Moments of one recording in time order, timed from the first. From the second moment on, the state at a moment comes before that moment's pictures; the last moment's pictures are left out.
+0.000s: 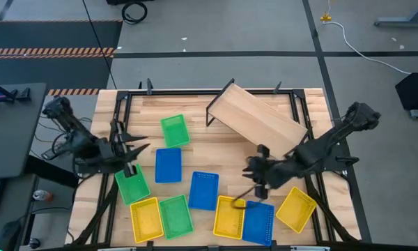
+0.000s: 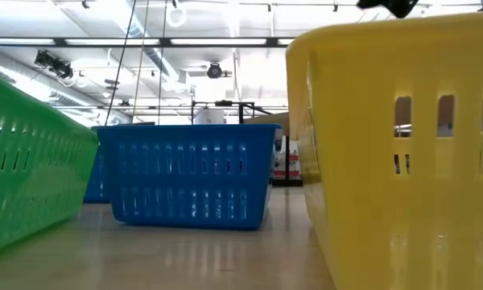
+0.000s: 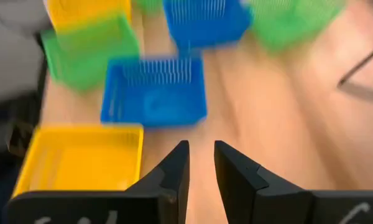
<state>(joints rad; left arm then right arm) -0.79 0.61 0.51 0.55 -1.02 0.68 0.55 1.35 1.13 -0.69 0.45 0.58</state>
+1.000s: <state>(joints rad) -0.53 1.01 0.74 0.28 -0.58 0.05 0.54 2.08 1.61 -1.02 0.17 0.64</state>
